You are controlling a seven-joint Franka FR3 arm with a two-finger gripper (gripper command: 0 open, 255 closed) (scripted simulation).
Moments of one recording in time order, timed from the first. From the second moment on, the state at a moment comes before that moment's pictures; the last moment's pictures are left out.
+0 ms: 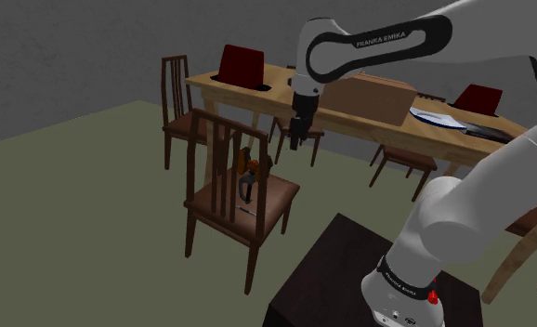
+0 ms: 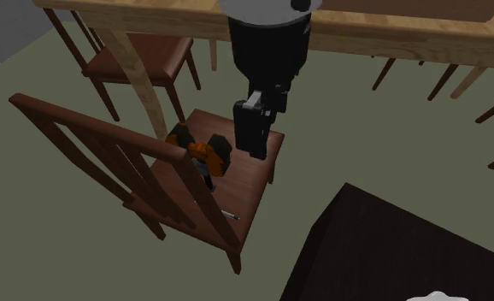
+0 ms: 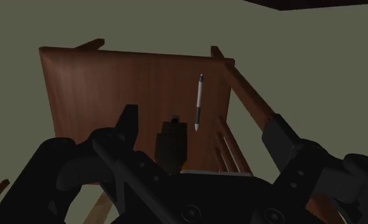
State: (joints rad) arm 0.04 -0.37 -0.12 -2.33 -0.08 1.89 -0.21
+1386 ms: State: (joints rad) arm 0.05 0.21 -0.15 -2.07 0.09 2.24 -0.36
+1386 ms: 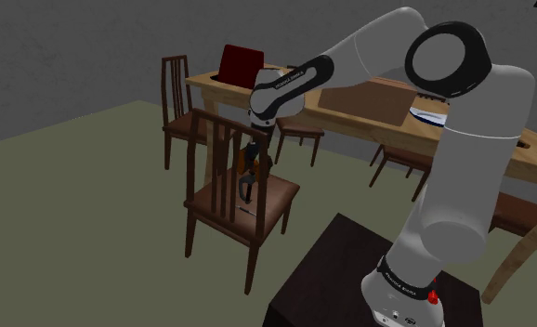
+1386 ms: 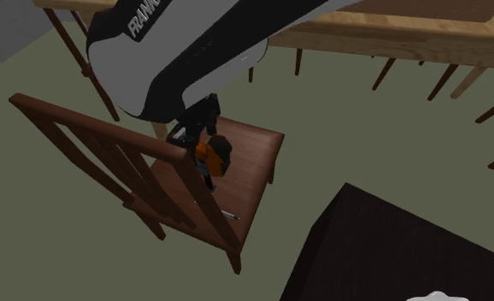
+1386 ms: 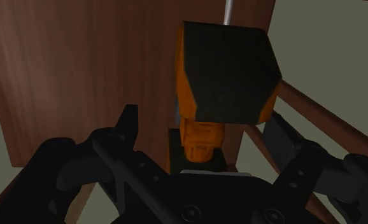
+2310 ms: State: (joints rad) arm 0.05 0.21 -0.15 -2.07 0.09 2.24 -0.35
